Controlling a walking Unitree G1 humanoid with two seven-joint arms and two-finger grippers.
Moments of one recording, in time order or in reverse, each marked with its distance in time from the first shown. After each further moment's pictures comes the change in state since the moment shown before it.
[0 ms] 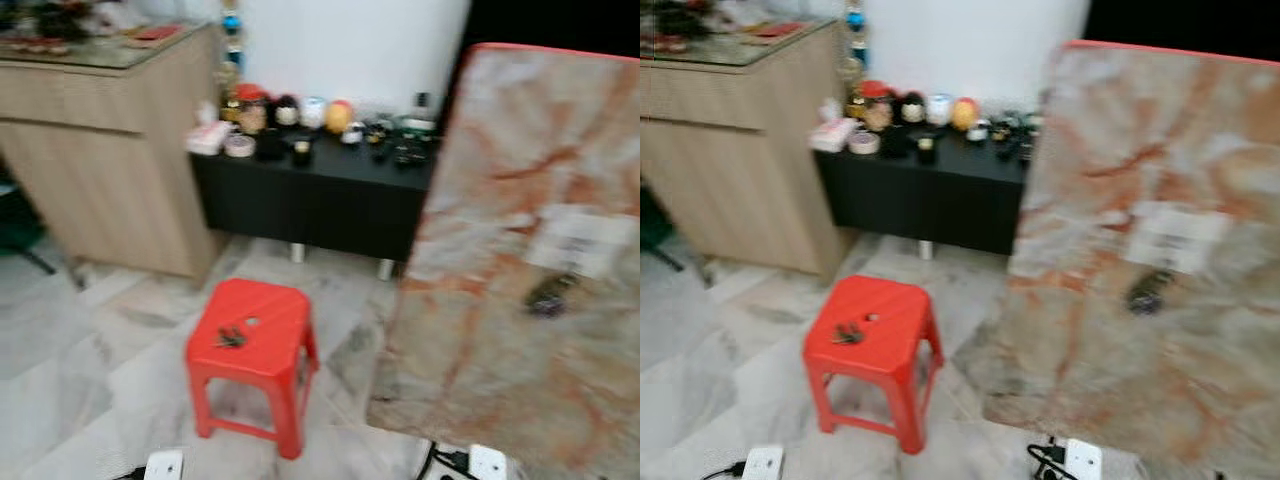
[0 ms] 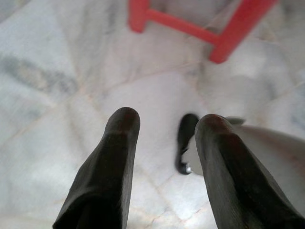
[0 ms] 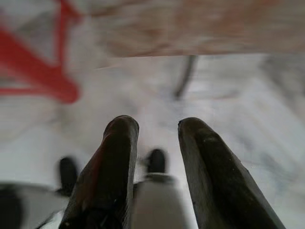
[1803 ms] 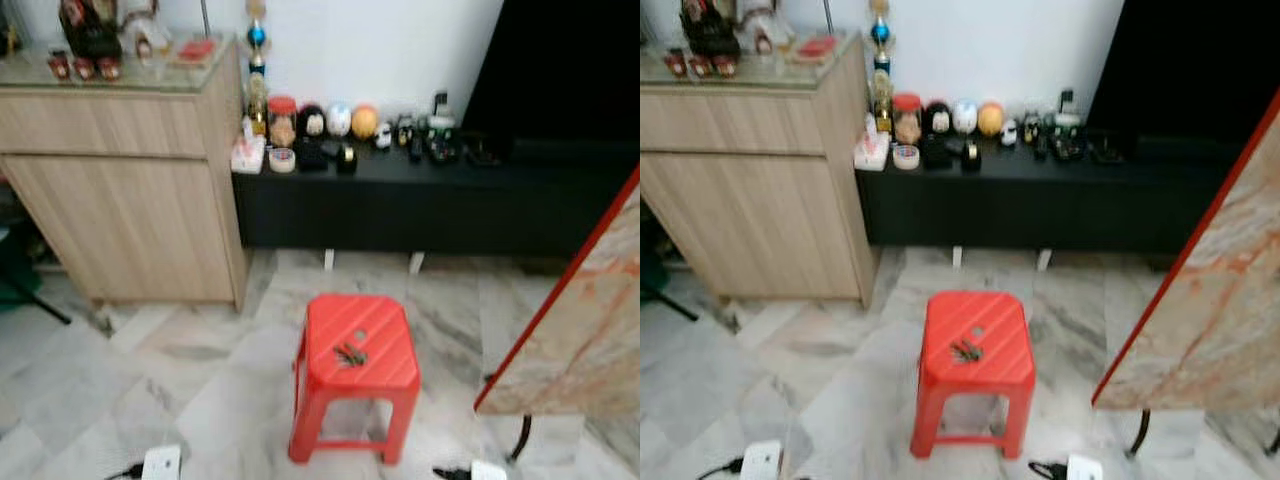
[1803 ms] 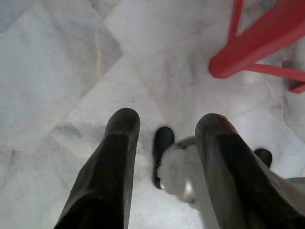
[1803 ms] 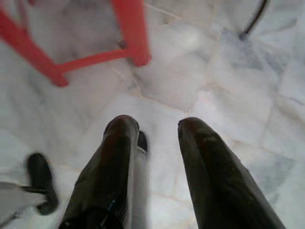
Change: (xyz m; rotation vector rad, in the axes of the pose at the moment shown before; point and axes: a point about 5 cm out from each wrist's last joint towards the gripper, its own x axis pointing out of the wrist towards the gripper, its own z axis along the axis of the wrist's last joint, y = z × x) left arm 0.001 0.009 0.009 -0.041 -0.032 0.017; right arm -0.004 -0.014 -0.014 0.004 0.063 -0.029
